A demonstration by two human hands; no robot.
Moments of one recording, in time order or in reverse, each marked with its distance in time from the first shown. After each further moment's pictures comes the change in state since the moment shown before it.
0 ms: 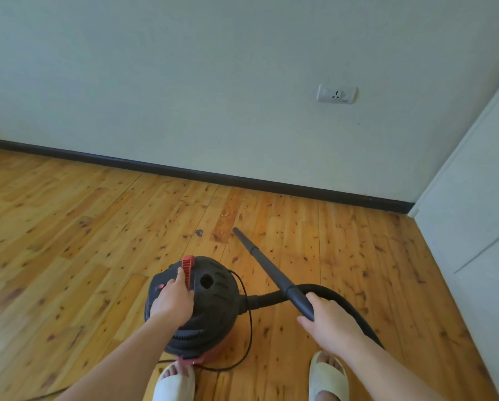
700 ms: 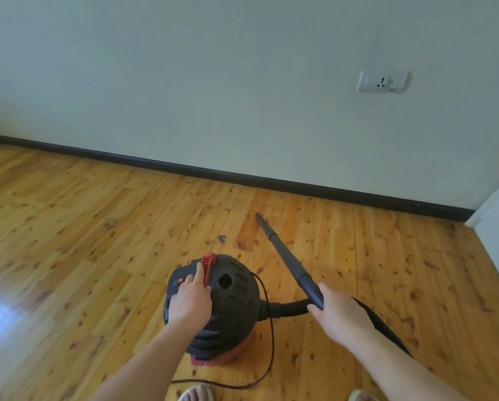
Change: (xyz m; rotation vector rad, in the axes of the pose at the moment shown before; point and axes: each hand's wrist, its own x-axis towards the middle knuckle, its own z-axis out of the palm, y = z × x) left_hand 0.073 0.009 0.000 0.015 0.082 -0.036; right_hand 0.109 -0.039 0.006 0.032 0.014 0.023
